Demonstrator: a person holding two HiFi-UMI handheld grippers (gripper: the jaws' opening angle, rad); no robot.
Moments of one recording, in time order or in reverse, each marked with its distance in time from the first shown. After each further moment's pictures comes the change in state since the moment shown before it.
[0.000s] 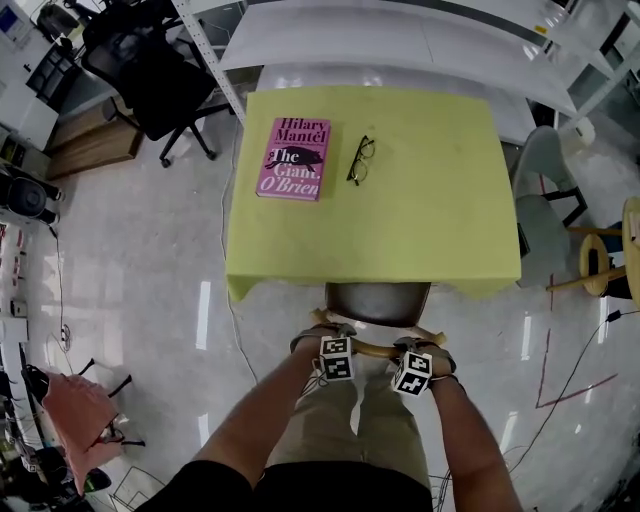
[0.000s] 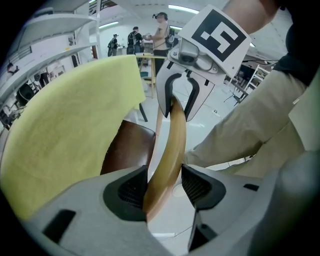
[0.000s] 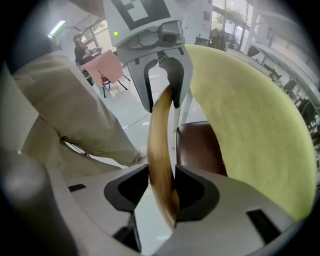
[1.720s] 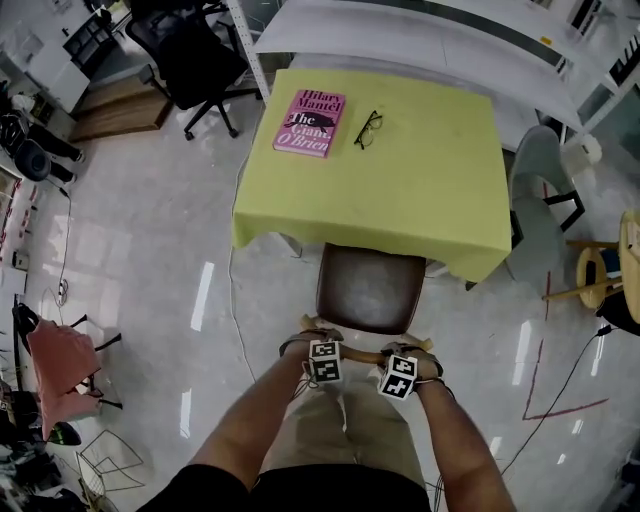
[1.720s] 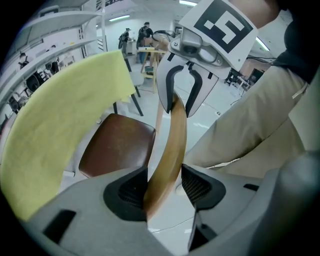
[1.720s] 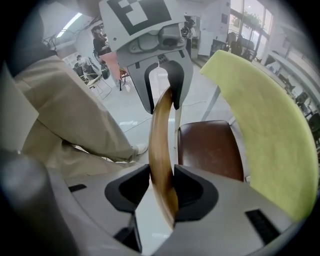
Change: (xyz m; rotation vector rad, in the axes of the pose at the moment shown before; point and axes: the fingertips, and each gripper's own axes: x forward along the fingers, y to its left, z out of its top) left arm 0.023 -0.153 0.006 -0.128 0.046 0.035; right arm -0.014 0.135 -0.035 -0.119 -0.004 0.053
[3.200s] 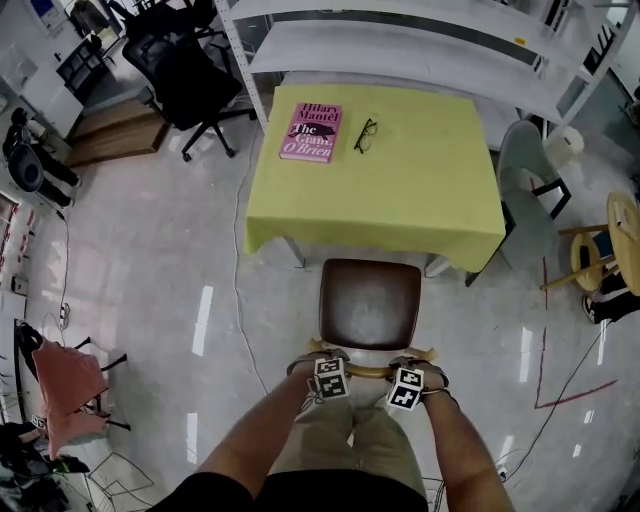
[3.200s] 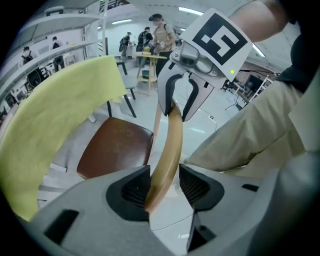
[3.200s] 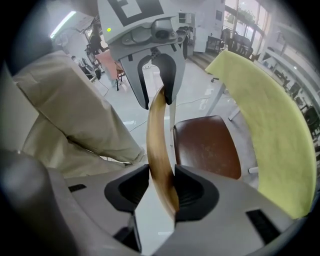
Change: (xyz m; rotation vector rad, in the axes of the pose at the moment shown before) left arm -0.008 -0.085 -0.026 -0.014 -0.060 -0.041; right arm 0.008 0.083 0.005 0.069 0.027 -0.030
